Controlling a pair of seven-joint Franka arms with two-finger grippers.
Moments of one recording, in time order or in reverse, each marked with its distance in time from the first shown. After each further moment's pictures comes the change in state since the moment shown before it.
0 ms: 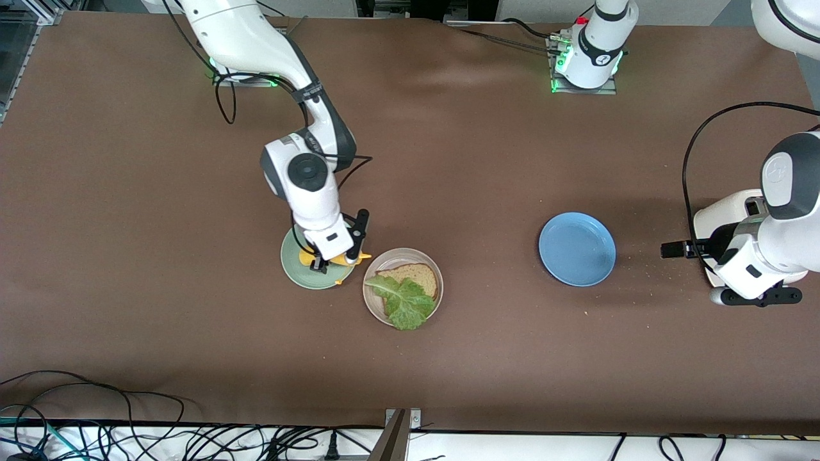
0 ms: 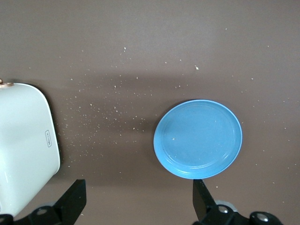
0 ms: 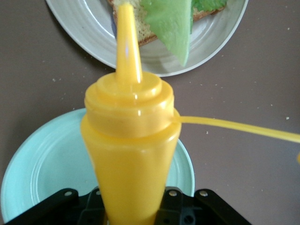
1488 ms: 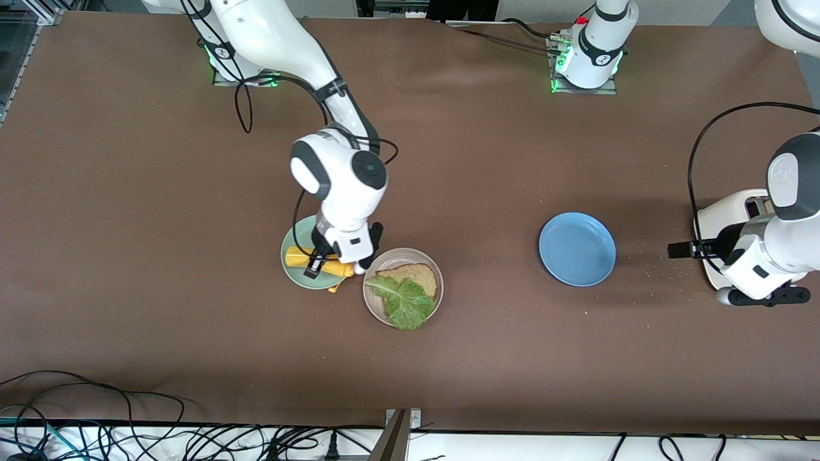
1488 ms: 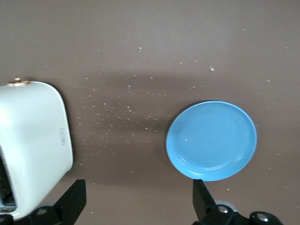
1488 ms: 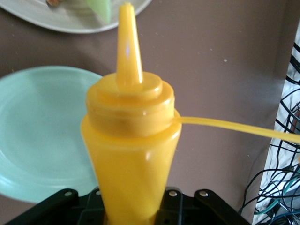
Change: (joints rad) left arm 0.020 0.000 0.006 0.000 0.057 0.000 0.000; right arm 0.063 0.042 -0.108 0.257 -0.122 -0.357 0.097
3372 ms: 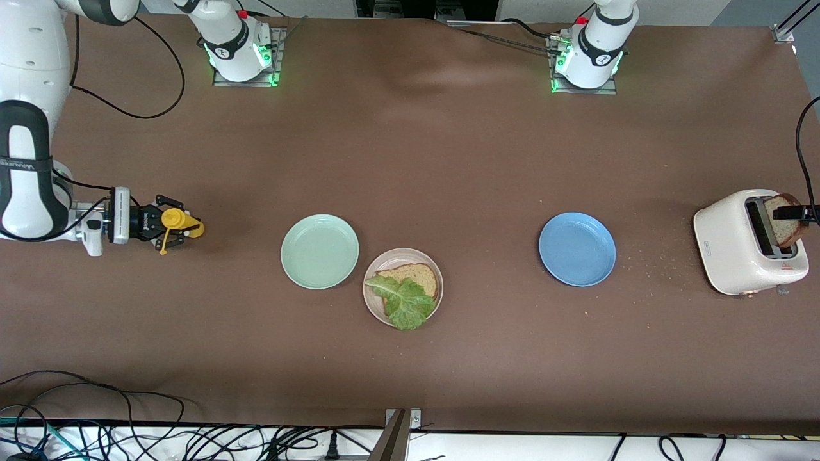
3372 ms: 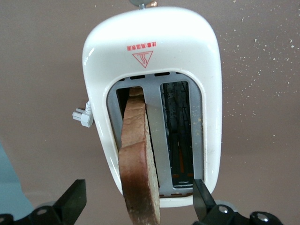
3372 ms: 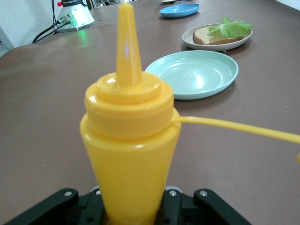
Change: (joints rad) left arm 0.380 0.000 0.005 -0.190 0.155 0.139 0.445; right arm -0.857 0.018 -0.034 -0.335 1.300 -0.526 -1.915
